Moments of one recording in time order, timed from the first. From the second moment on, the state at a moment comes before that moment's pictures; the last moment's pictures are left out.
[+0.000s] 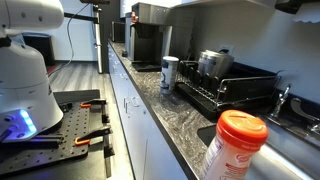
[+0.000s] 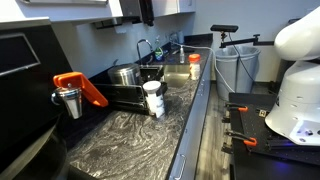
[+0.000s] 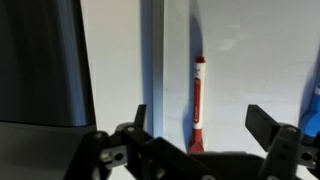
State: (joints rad) arm -0.97 -0.67 0.98 -2.25 0.27 3.37 0.25
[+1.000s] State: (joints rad) arm -0.40 -0.68 0.57 -2.56 0.10 3.11 0.22
